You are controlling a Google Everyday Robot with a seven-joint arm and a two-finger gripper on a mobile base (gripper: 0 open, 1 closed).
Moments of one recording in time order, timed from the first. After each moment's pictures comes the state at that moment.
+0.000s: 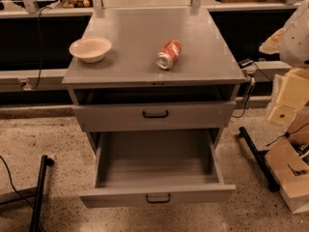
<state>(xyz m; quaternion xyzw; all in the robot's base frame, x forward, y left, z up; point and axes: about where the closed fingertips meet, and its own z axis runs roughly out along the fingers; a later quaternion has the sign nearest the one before) 0.438 -0.216 0.978 -0.60 0.78 -0.04 0.16</state>
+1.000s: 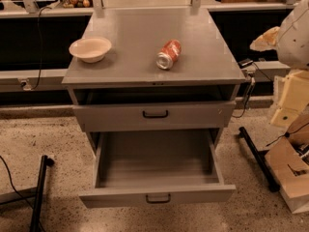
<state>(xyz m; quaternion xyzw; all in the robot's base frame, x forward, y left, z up) 0.438 -0.206 0.981 -0.66 0.73 -0.04 0.18</state>
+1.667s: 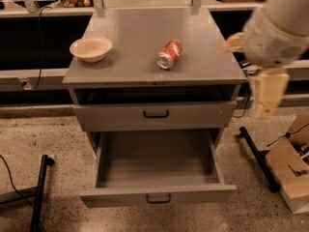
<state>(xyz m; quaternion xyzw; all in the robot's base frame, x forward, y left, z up) 0.462 -0.179 0.961 -0.74 0.65 -0.04 0.14</state>
